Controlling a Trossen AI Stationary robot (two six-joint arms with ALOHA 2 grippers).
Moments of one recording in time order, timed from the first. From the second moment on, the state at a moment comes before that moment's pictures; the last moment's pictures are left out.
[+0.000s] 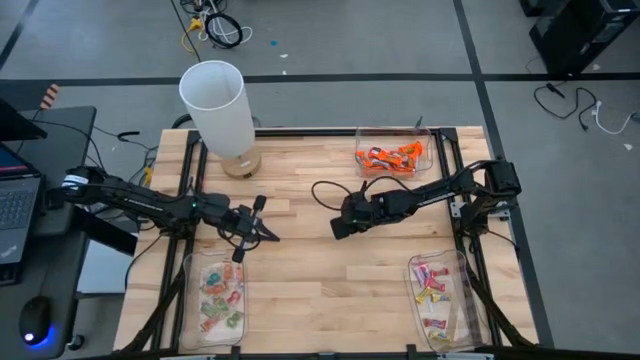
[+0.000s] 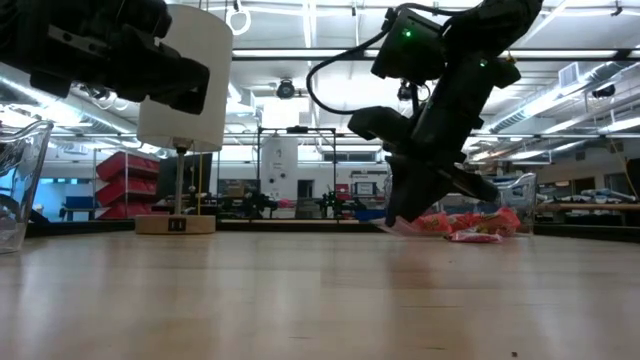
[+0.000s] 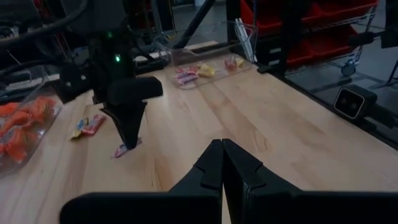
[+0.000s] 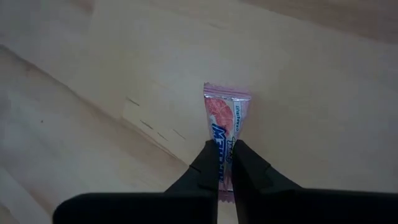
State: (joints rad) left arm -0.11 0.98 0.28 0.50 0.20 0.15; right arm 0.03 1.73 0.94 -0.27 0.08 1.23
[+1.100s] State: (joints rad) left arm -0.11 0.98 0.28 0.41 0.24 0.14; right arm 0.03 1.73 0.94 -0.27 0.13 1.34
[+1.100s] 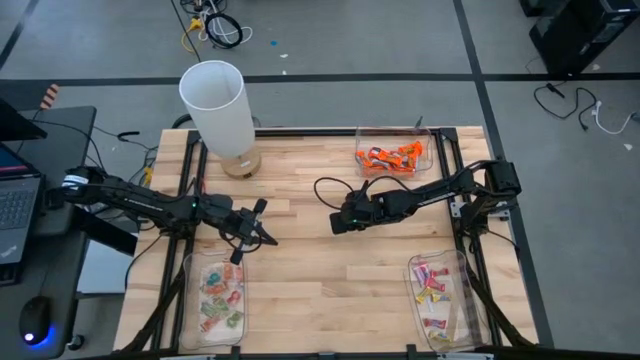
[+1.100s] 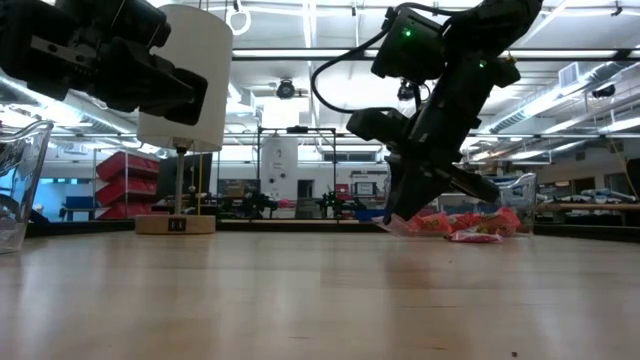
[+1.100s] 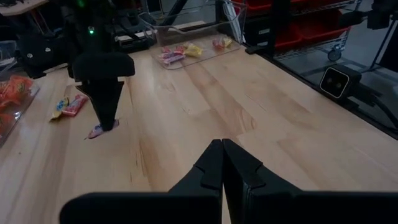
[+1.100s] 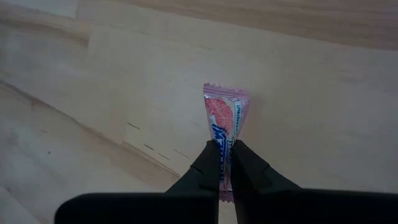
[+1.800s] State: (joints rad) left arm -0.11 0.98 0.28 0.41 0.24 0.12; right arm 0.04 1.63 1.13 -0.48 0.16 1.12
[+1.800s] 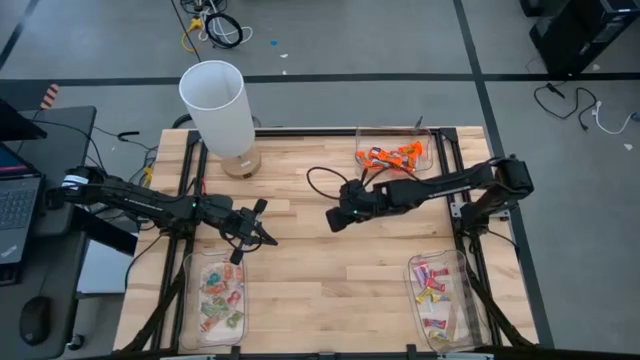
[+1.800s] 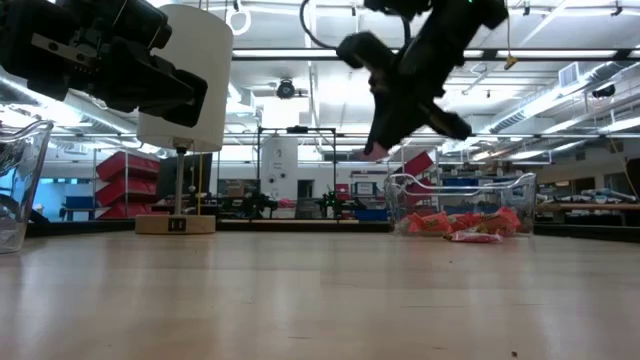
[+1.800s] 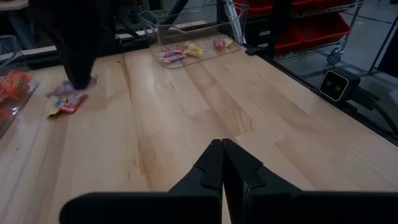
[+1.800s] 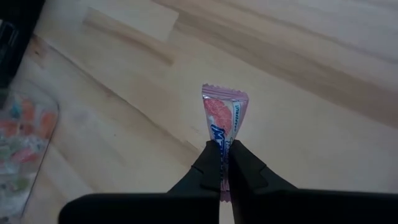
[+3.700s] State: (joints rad) left arm -0.11 0.98 0.28 0.72 0.19 0.06; right arm 0.55 1.34 1.48 -1.57 0.22 1.31
